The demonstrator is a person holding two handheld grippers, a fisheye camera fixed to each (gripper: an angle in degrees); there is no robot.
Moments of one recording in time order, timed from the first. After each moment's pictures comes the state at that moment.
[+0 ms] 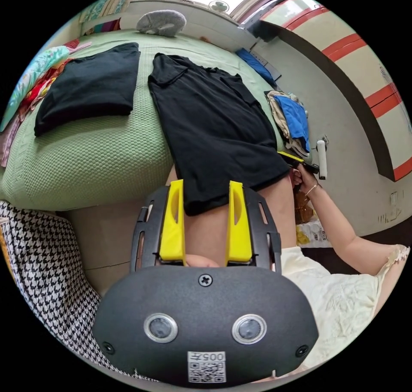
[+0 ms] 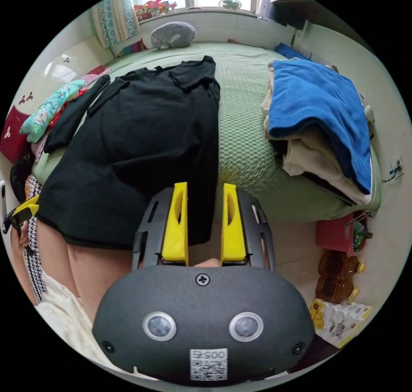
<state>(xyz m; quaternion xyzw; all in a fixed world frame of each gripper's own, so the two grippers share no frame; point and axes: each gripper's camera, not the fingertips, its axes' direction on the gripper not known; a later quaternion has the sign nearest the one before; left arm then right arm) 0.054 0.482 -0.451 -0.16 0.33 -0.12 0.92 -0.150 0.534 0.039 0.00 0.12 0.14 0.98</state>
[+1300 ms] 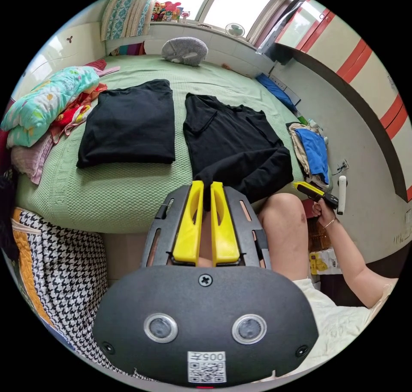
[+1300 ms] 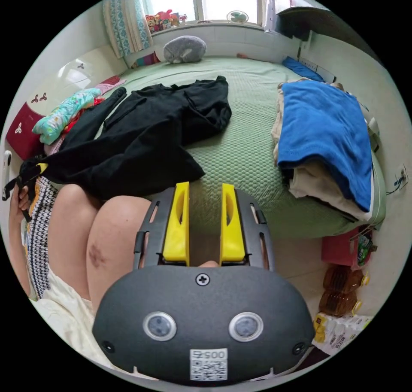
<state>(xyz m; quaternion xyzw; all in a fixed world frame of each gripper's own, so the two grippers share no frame) 0.006 0.429 -0.577 -0.11 0.23 -0.15 0.95 -0.170 0.621 -0.028 0.06 0.09 0.09 0.99</state>
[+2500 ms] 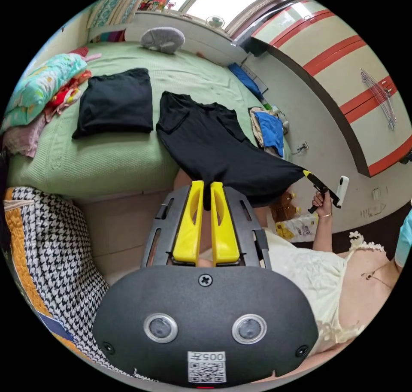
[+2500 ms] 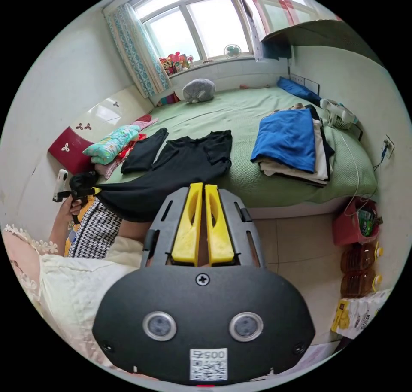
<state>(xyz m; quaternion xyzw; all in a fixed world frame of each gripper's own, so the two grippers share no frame) -0.025 0.443 -0.690 -0.16 0.37 -0.12 0.91 -0.195 0.786 -0.281 0.15 -0.02 0.13 0.98</state>
